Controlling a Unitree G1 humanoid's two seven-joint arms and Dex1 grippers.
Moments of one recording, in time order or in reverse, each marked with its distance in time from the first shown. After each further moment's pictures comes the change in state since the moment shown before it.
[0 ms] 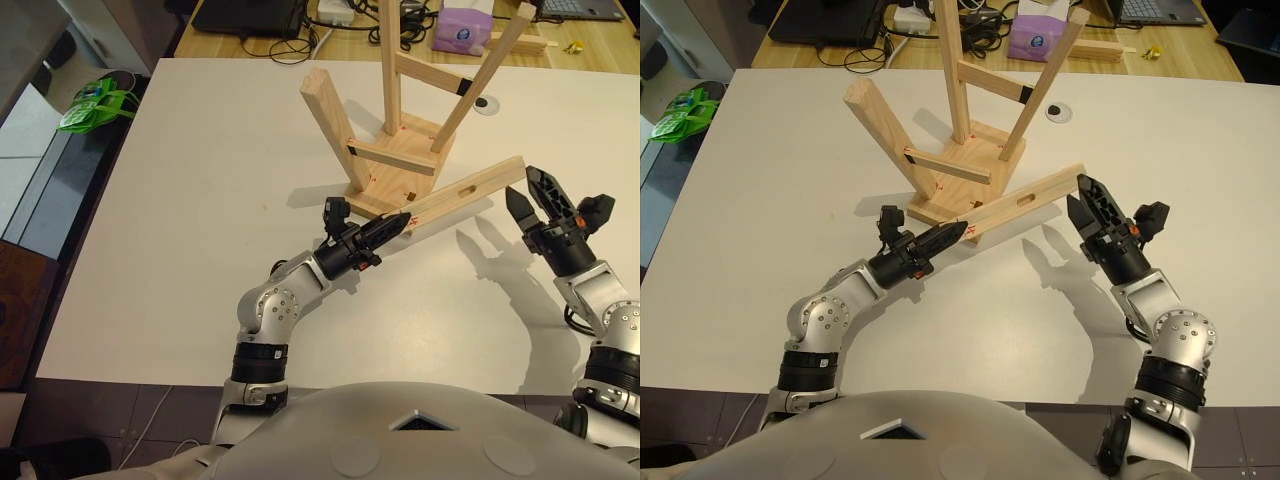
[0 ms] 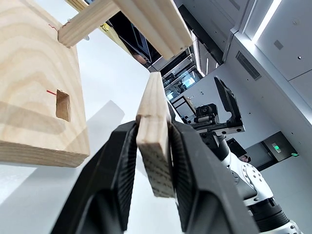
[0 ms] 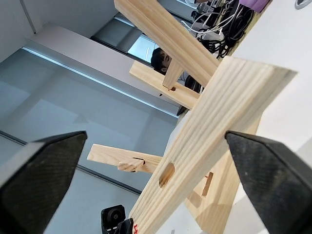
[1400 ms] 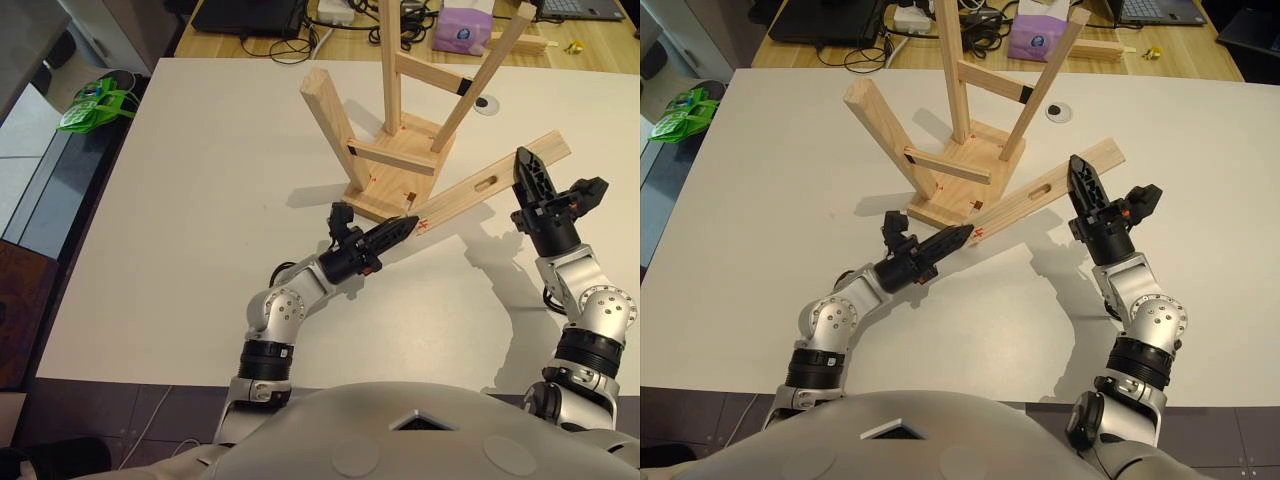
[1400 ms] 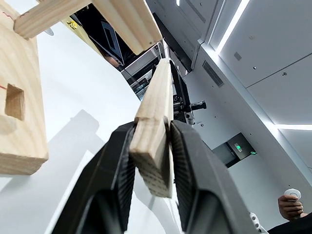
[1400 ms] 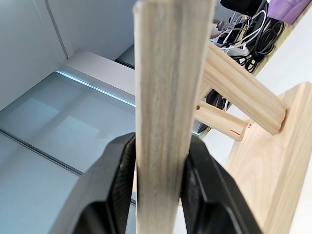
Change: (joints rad) left arm -0.008 -0.021 -0.006 0.116 -0.028 -0.079 -0.150; right arm -0.093 0.141 -0.054 0.013 -0.027 -0.032 -0.001
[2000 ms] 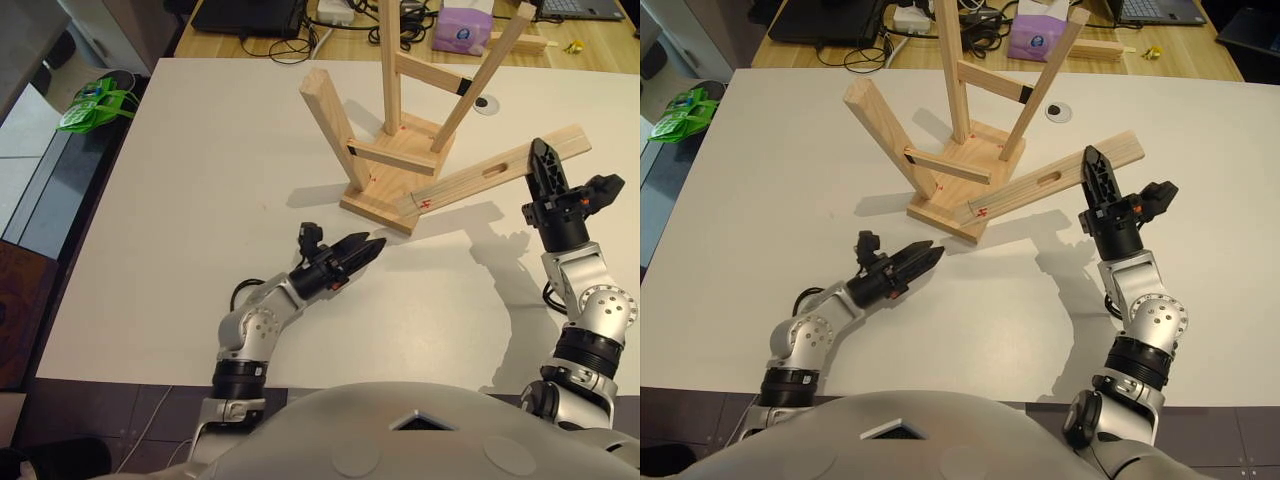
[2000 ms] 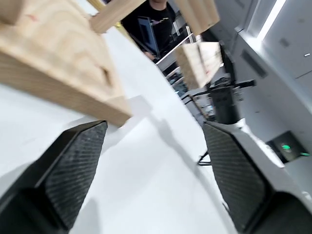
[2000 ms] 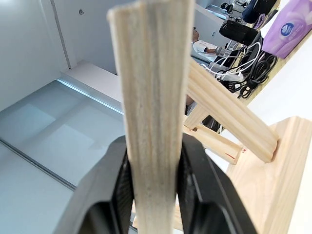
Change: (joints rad) left arm 0.137 0.173 0.061 -0.024 0.086 -0.078 -0.010; right arm -0.005 0.013 -0.021 -0.033 -0.023 -0.091 -0.005
